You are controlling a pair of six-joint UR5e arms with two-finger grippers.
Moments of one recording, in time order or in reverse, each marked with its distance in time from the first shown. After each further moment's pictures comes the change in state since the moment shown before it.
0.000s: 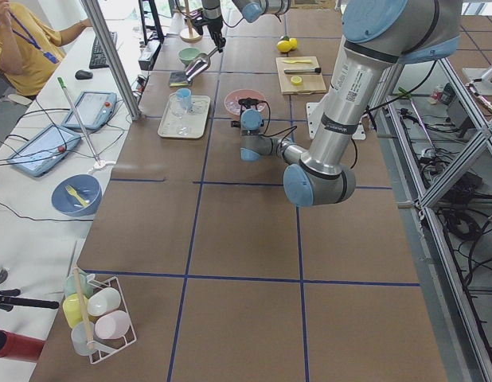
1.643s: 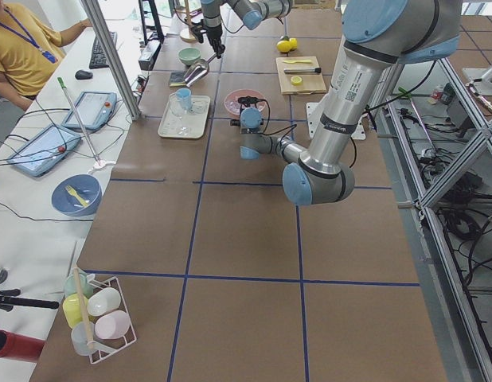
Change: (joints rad) left arm 0.000 -0.012 0.002 0.007 0.002 -0.004; right arm -0.051 0.009 -0.094 0.124 -0.079 -0.013
